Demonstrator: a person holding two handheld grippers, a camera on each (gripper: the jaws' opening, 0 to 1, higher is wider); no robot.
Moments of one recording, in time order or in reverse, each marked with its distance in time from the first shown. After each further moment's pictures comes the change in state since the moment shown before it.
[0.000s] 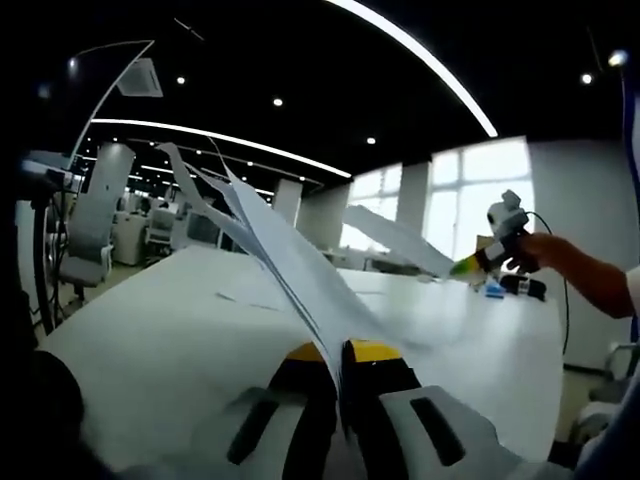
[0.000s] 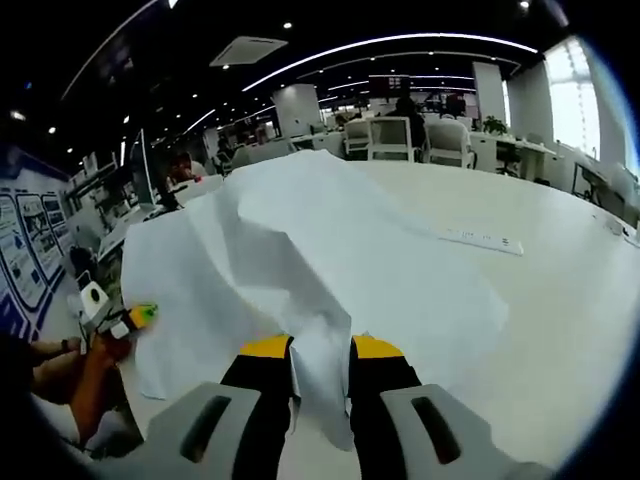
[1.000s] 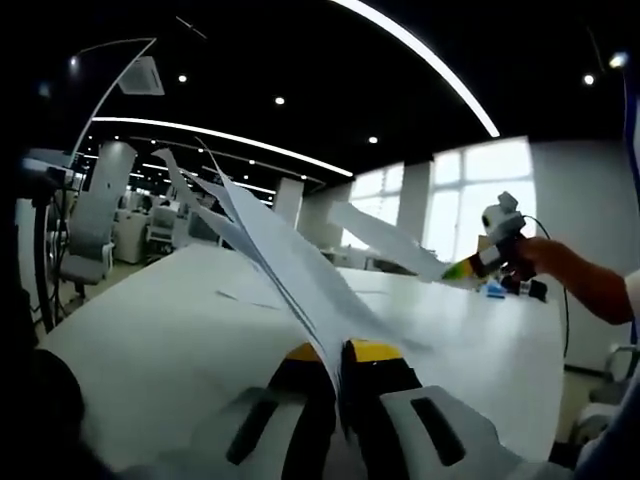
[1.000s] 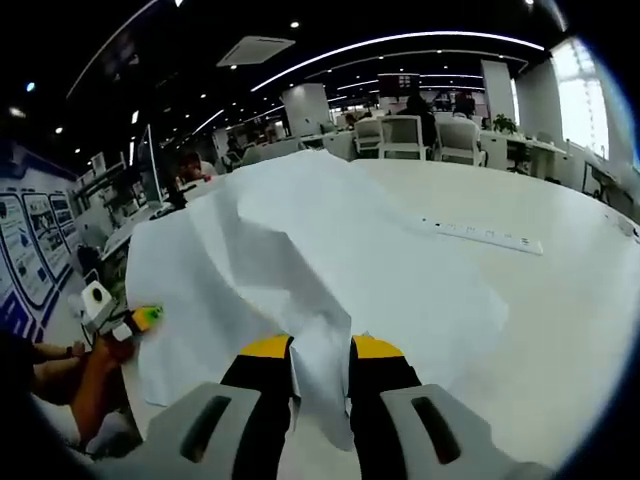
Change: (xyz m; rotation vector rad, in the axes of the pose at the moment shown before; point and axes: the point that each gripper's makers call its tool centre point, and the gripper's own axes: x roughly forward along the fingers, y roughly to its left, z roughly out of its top) left arm 0.000 0.001 0.000 -0.005 0.001 0.007; right arm 0.022 0.018 -0.003 -0.007 0.004 0.044
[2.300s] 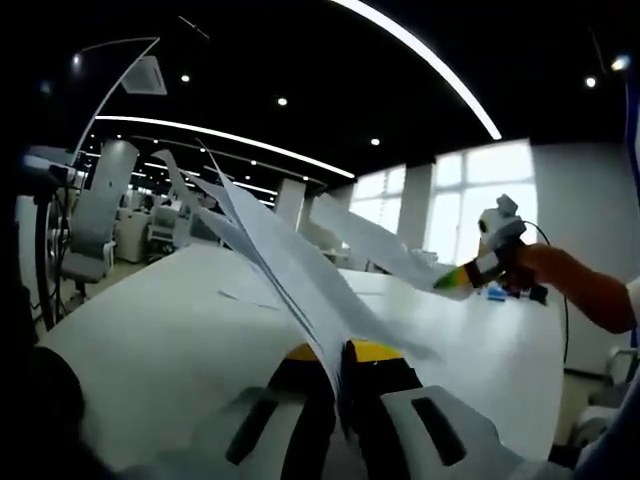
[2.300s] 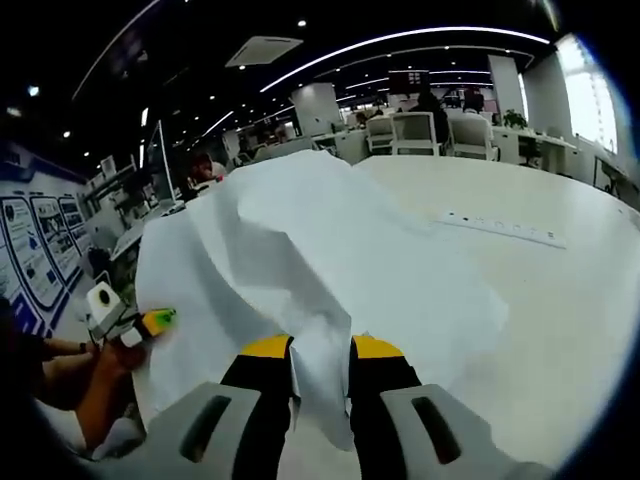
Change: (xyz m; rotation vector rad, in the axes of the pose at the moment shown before) left arm 0.000 0.002 0.002 -0.009 -0.007 0.005; right arm 0.026 0.036 -0.006 0.013 -0.002 0.058
